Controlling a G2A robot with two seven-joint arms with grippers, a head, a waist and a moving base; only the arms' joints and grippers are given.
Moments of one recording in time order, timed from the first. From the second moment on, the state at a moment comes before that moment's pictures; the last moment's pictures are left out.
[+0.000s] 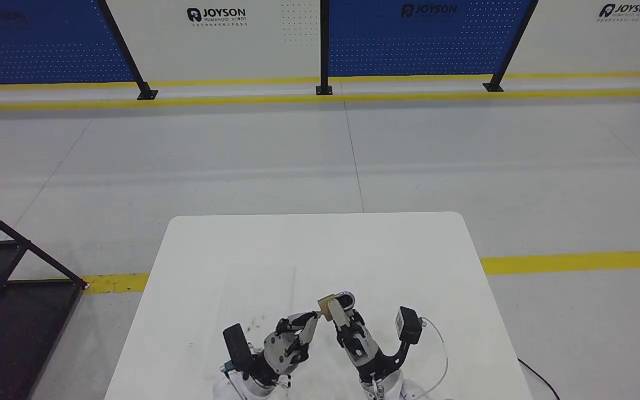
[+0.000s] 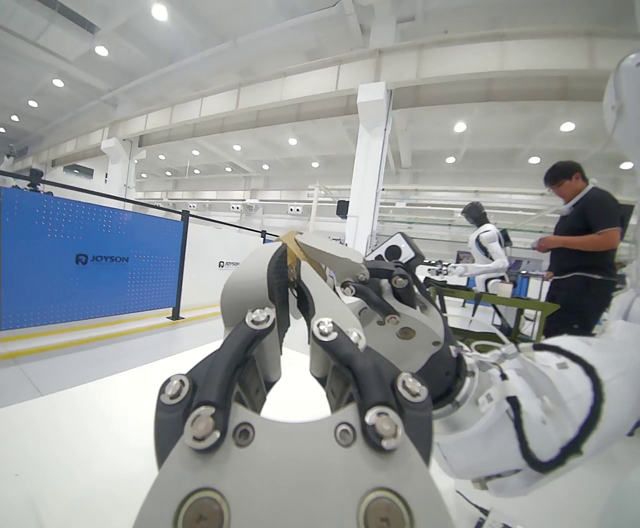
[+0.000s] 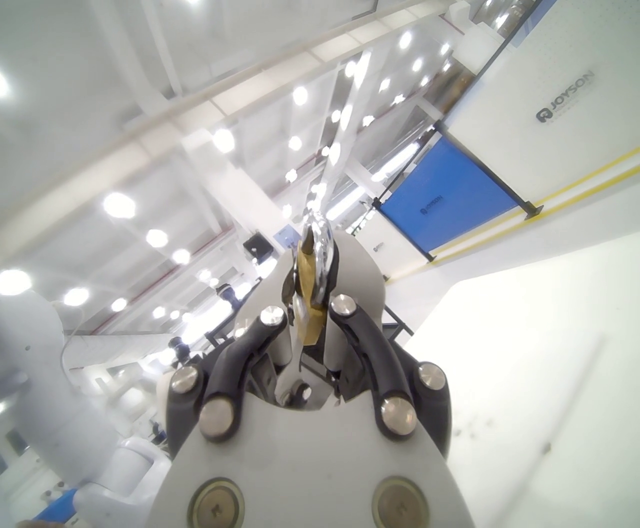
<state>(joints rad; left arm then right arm) 1.76 -1.25 -1.07 -1.47 1.54 -0.53 1.13 -1.78 -1.34 0.95 -1.59 -0.75 -0.77 -0.55</state>
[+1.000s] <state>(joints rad) 1.83 -1.19 -1.09 -1.54 0.99 -1.01 0.78 -1.80 -1.33 0.98 -1.61 -0.76 -0.79 -0.54</state>
